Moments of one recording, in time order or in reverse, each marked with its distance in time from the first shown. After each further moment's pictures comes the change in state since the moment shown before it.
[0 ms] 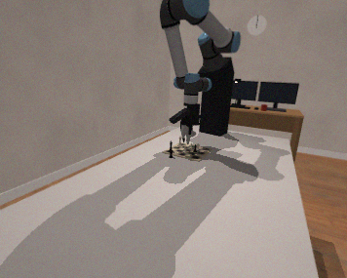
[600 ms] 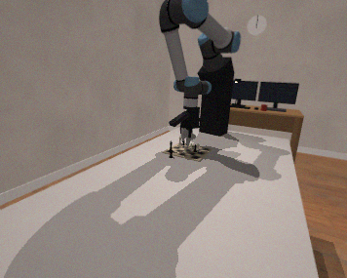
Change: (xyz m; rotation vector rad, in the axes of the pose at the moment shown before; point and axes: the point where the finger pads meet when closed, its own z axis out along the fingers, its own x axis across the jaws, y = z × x) arm 0.000 0.000 0.017 0.000 0.000 0.000
